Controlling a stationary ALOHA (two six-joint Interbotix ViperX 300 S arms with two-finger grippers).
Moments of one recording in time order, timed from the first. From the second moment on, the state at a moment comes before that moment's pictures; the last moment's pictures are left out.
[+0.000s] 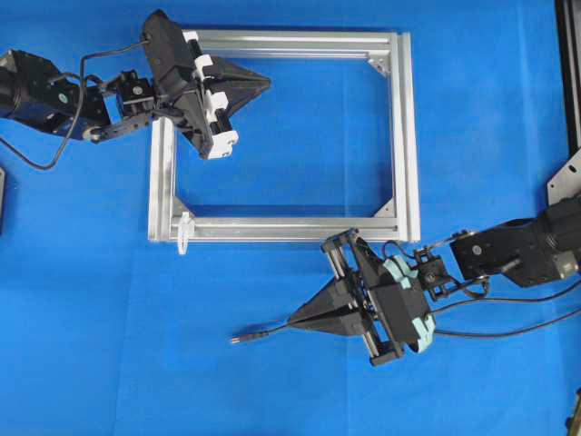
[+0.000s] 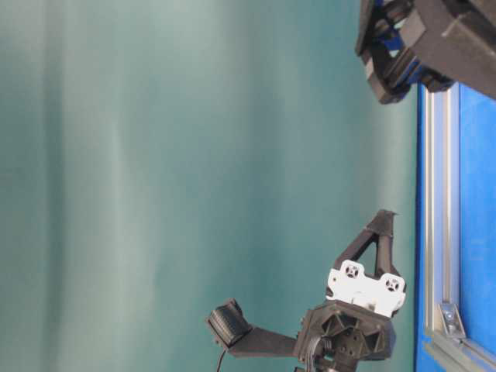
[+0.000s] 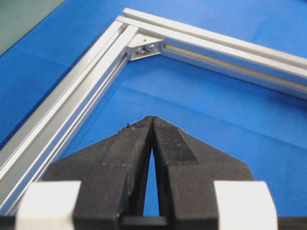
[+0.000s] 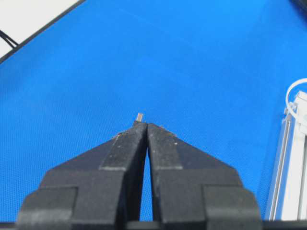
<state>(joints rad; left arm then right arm) 0.28 0.16 0.84 -0.11 -0.78 0.00 0.28 0.18 0.83 -0.11 -0.78 0.00</state>
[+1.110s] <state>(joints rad) 0.27 0.14 0.84 -0.09 -0.74 0.00 0.29 0.17 0.82 -0.10 -0.75 0.08</state>
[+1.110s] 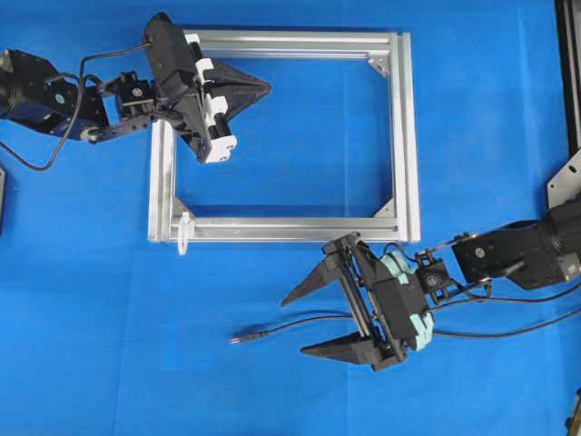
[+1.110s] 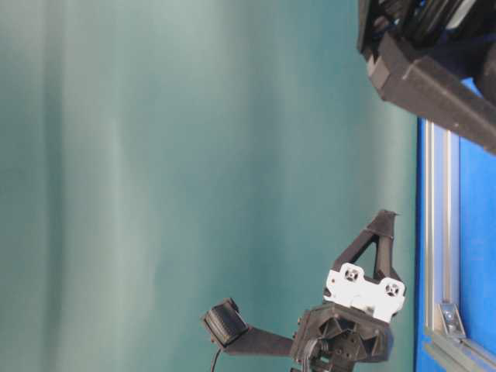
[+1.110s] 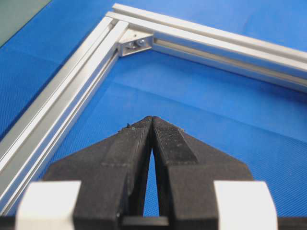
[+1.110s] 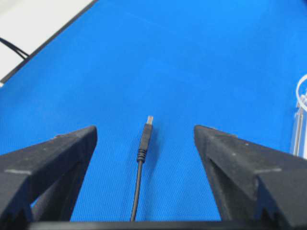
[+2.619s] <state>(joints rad) 0.27 0.14 0.86 -0.09 -0.74 0.00 0.29 0.42 0.70 -0.02 -0.70 0.14</state>
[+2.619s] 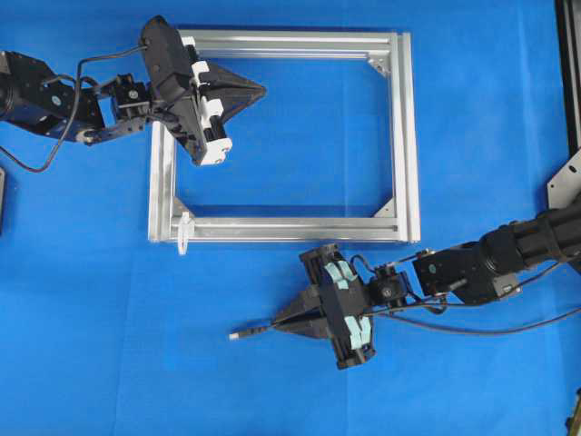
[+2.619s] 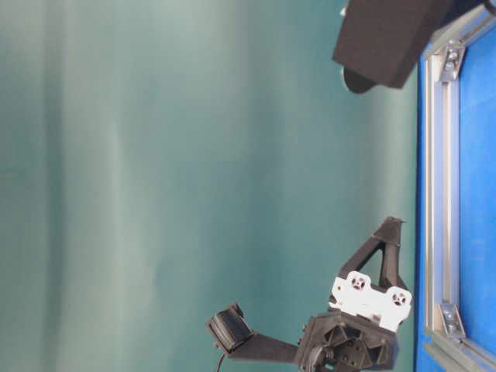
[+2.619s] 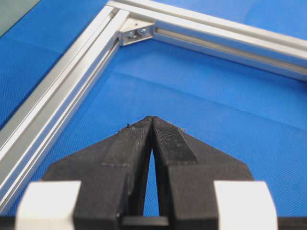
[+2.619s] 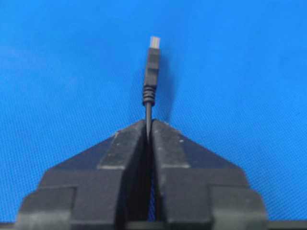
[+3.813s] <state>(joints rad) 0.27 0.14 0.86 -0.09 -0.74 0.00 0.28 0.12 0.69 -0.02 -0.39 0.13</state>
